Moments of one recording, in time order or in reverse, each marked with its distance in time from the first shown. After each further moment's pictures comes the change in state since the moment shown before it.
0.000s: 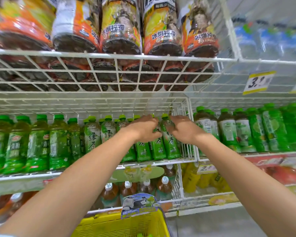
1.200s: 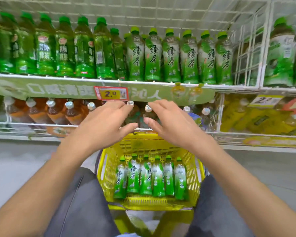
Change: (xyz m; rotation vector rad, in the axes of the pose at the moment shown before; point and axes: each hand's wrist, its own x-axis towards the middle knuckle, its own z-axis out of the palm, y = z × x) left_hand -0.281 -0.116 0.122 0.143 0.090 -0.174; right_hand -0.145 -0.174 0.181 0.060 0.013 -0.409
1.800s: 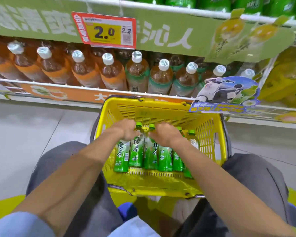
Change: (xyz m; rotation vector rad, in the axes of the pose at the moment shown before) left_hand 0.050 -0.049 0.291 -0.261 -0.731 -0.272; right_hand 0.015 0.048 0.266 0.091 -0.701 0.359
